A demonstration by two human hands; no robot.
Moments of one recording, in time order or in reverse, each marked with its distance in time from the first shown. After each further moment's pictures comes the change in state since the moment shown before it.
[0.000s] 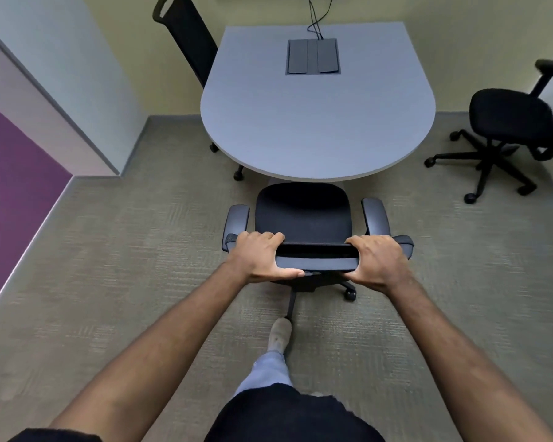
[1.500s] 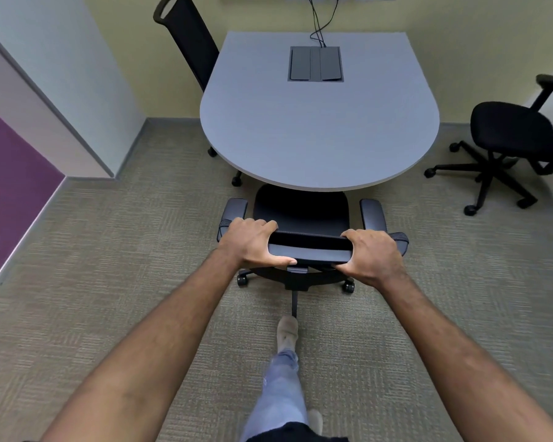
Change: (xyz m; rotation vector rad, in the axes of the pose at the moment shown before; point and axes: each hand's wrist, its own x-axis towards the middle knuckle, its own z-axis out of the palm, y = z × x) left_hand 0.049 -0.047 -0.010 0.039 0.003 0.003; right_hand 0.055 -0.014 -0.008 0.012 -0.004 0.085
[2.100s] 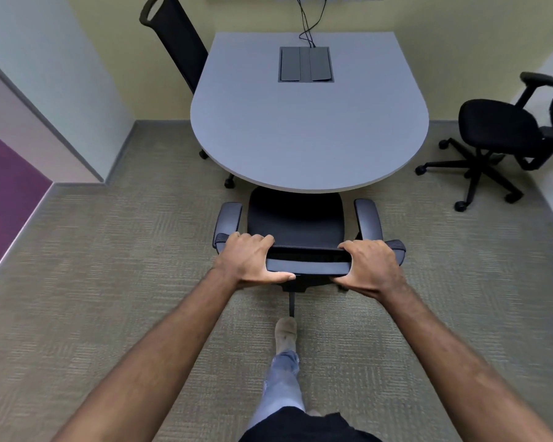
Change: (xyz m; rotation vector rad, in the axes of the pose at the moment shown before) left_hand -0.011 0.009 0.009 0.048 0.006 0.021; right_hand -0.013 0.002 -0.001 0.019 -0.042 -0.026
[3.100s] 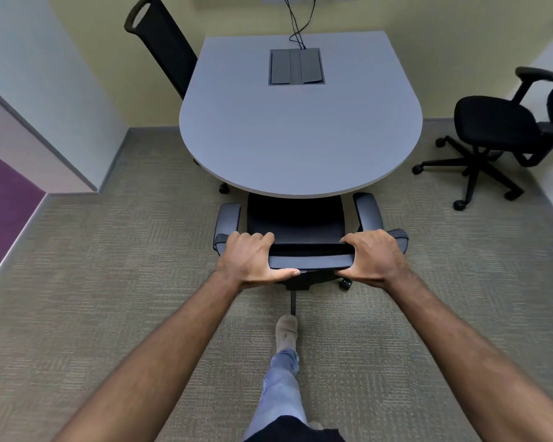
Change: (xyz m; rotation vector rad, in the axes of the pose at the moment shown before) left_hand 0.044 0.024 -0.004 -0.001 0.067 -0.049; right_hand 0.033 0.047 -0.009 -0.025 -0.017 -0.032
